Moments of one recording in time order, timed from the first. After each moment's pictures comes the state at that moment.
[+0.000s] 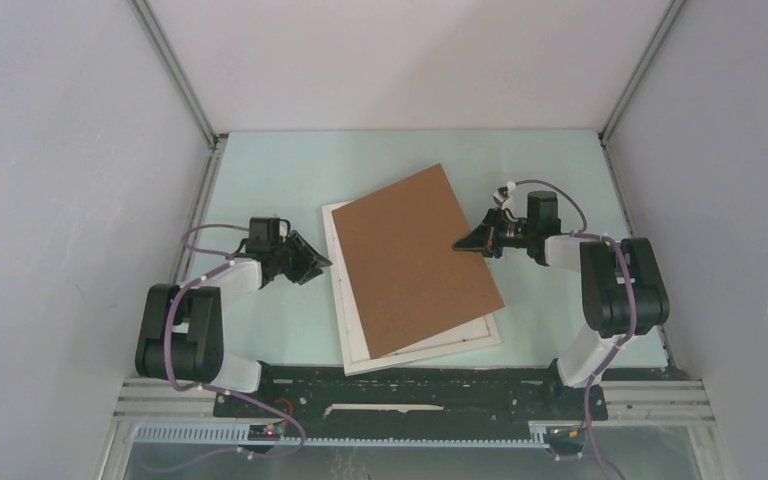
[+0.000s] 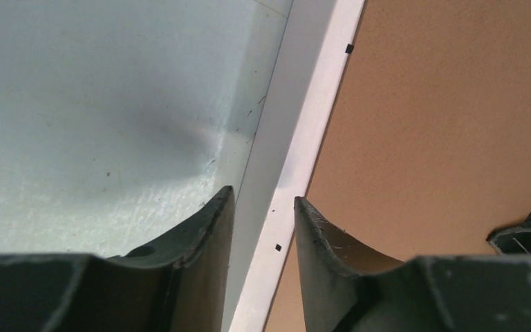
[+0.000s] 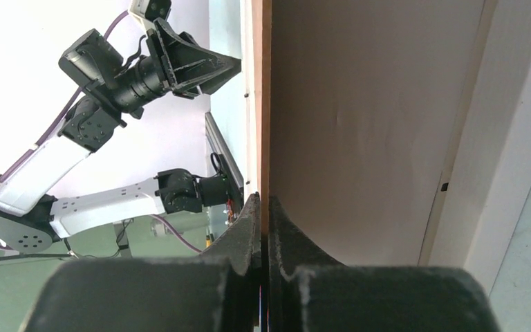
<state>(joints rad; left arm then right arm) -0.07 1.43 0.62 -0.10 0.35 -0.84 0.08 1.72 0.78 0.28 -1.08 0.75</state>
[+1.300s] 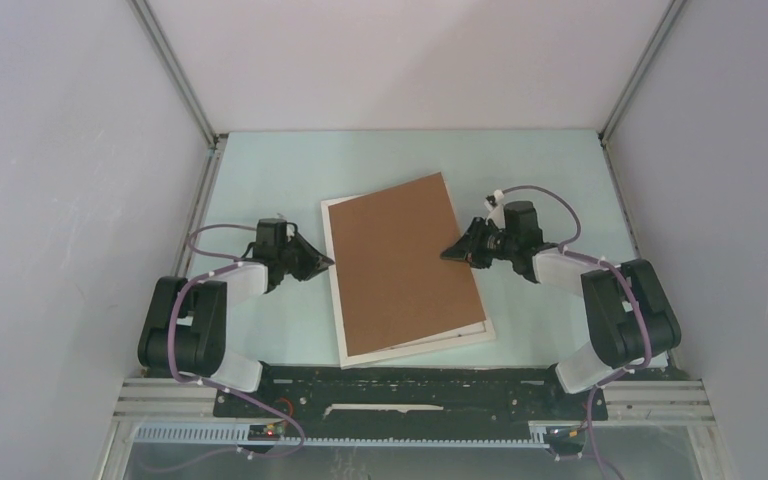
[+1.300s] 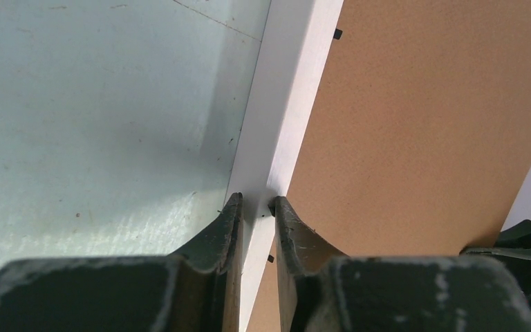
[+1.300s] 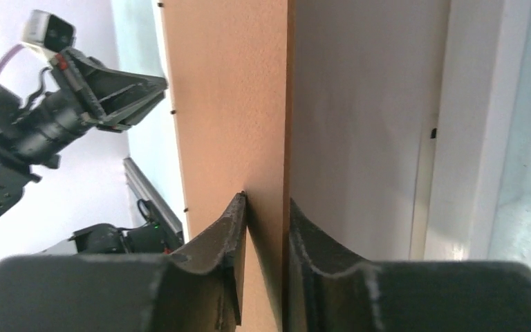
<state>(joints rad) -0.13 1.48 0.57 0.08 0.30 -0.89 0.26 1.56 0.67 0.25 -0.66 0.76</state>
